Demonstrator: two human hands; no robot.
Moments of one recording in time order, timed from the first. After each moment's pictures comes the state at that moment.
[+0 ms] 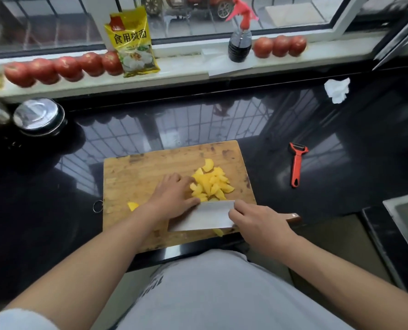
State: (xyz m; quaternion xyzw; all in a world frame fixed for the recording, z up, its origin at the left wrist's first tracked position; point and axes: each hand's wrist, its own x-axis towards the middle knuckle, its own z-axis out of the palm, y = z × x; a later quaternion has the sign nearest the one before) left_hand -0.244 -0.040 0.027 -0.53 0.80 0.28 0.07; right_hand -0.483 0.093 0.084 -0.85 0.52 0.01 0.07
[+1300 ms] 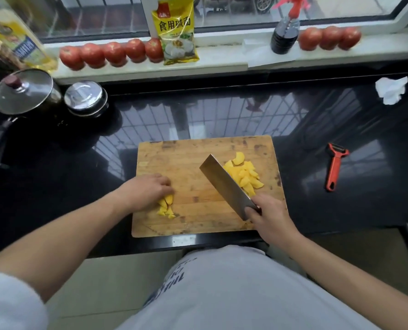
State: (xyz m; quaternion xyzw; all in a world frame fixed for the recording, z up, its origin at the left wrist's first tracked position) left_hand -0.105 -0.040 0.044 -0.35 0.90 0.12 0.22; right_hand -0.443 0.077 0.060 -0.64 0.68 -0.13 0.34
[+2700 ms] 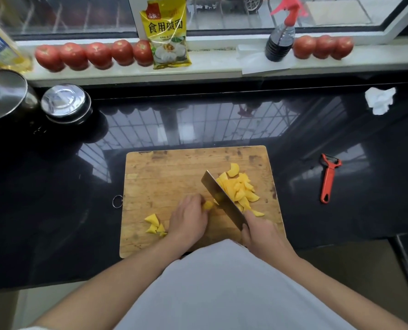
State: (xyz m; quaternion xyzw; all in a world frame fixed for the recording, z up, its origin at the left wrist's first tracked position) left_hand -0.238 0.004 0.014 -0.66 0.67 0.33 -0.03; right_hand -0.425 0.065 0.074 -0.62 0.71 0.04 0.33
